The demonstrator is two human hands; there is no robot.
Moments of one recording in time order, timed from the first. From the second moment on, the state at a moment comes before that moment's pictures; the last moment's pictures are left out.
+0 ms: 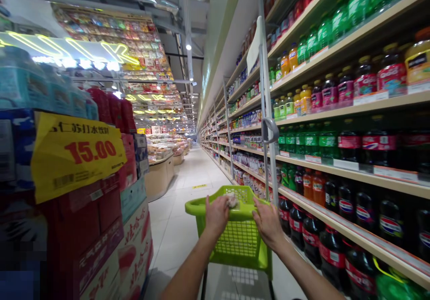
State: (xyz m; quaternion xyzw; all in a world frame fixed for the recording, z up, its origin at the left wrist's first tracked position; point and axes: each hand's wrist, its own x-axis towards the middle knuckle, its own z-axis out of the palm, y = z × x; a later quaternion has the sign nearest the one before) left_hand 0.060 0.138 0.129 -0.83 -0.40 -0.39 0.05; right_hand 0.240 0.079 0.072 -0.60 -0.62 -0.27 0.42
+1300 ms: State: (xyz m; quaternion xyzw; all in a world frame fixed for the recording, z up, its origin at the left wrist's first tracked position) left_hand 0.107 0.097 0.096 -0.84 -0.34 -0.41 0.11; right_hand 0.230 0.080 0.069 -0.58 -0.61 -0.30 0.45
